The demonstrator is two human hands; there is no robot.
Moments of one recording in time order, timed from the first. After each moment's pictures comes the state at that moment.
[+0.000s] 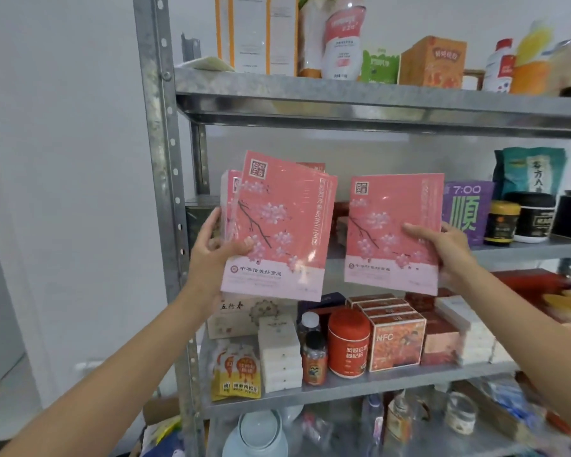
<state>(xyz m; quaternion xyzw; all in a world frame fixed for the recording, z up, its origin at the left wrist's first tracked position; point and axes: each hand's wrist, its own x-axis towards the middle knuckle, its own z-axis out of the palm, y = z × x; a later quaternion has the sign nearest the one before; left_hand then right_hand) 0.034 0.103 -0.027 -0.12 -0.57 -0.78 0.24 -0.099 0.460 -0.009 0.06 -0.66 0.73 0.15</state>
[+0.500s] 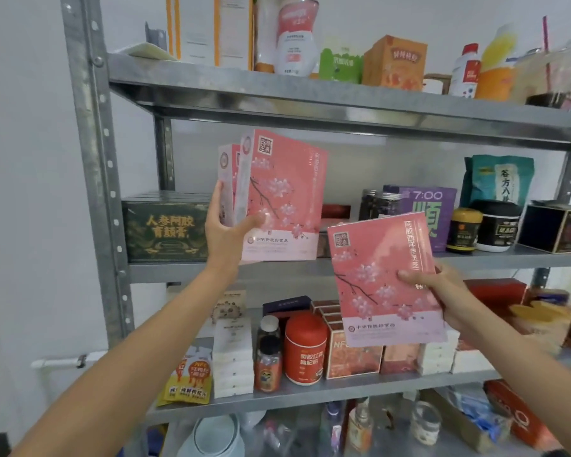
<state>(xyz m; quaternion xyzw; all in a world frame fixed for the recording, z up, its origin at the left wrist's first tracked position) -0.050 0.217 -0.007 -0.08 -0.60 -0.69 0.40 -0.099 0.562 -0.048 0.13 -0.68 0.73 0.02</state>
